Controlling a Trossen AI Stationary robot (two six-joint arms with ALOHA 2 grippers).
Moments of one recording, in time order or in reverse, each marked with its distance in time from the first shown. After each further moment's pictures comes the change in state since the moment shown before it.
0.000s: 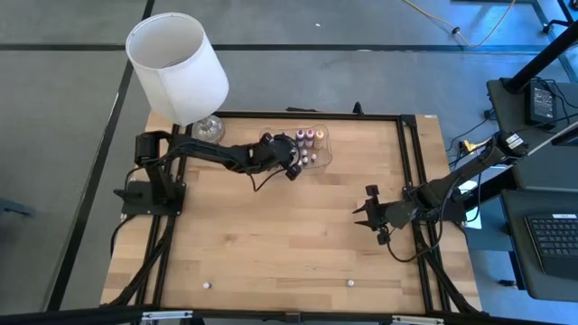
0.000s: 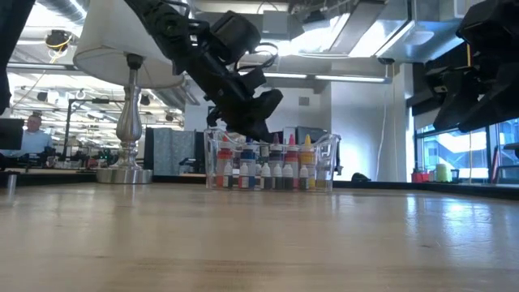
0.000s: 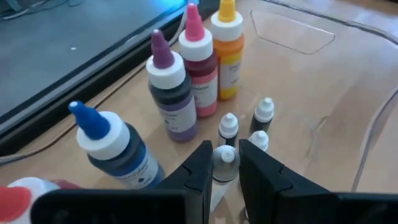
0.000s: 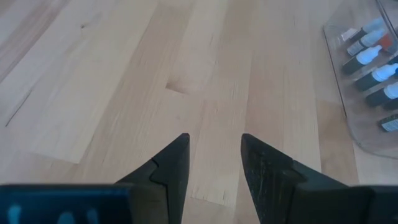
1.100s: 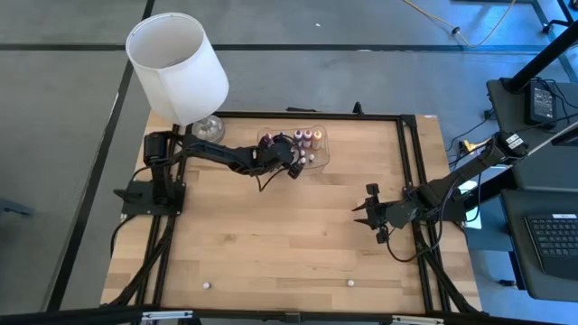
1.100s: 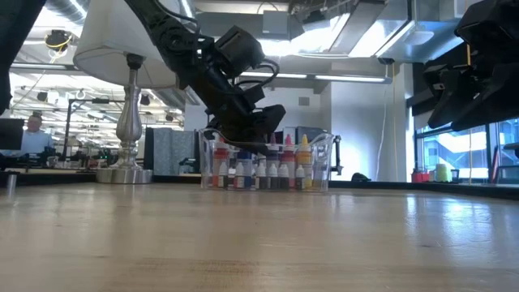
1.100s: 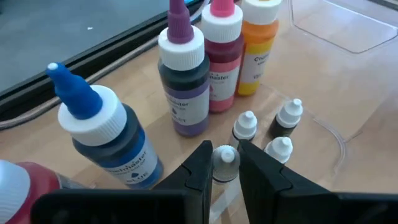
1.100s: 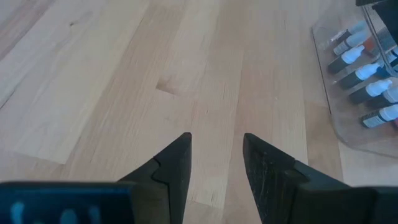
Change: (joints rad) left arm 0.009 0.074 0.000 0.032 -0.053 -0.123; right arm 0.000 -0.001 0.000 0.003 0.043 -0.026
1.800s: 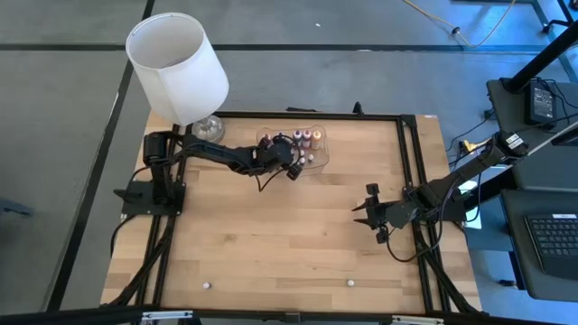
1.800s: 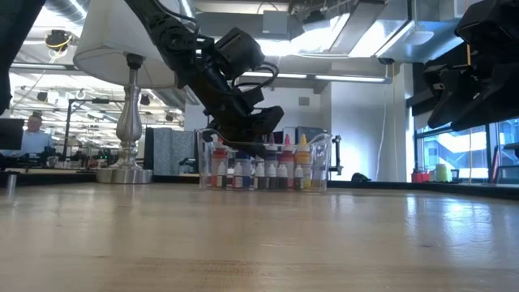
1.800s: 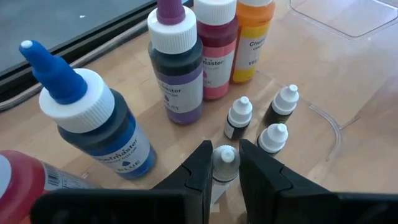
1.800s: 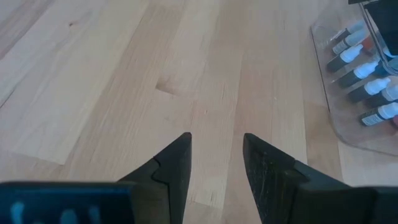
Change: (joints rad) left arm 0.000 -0.002 0.000 -0.045 0.036 -0.018; right arm 0.000 0.000 0.000 0.000 0.002 -0.001
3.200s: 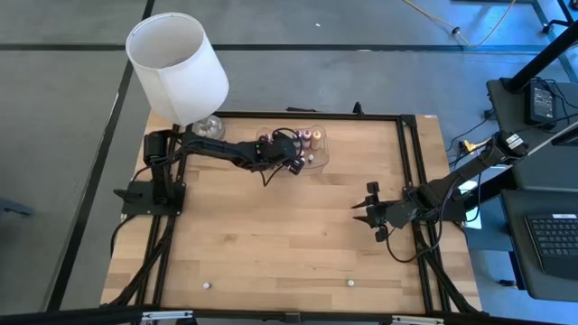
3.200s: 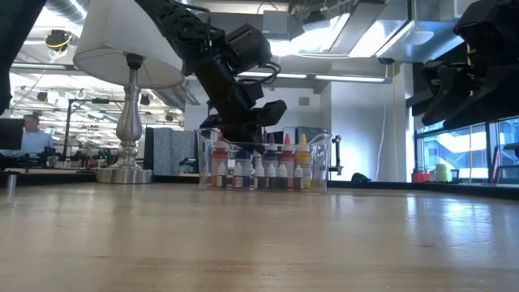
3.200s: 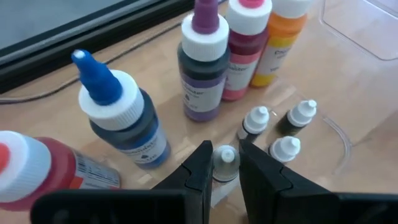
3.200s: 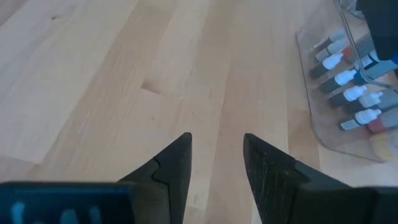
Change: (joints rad) left arm 0.013 0.001 0.114 -0.212 -0.021 -0.146; right arm 0.000 0.000 0.000 0.005 0.050 -0.052
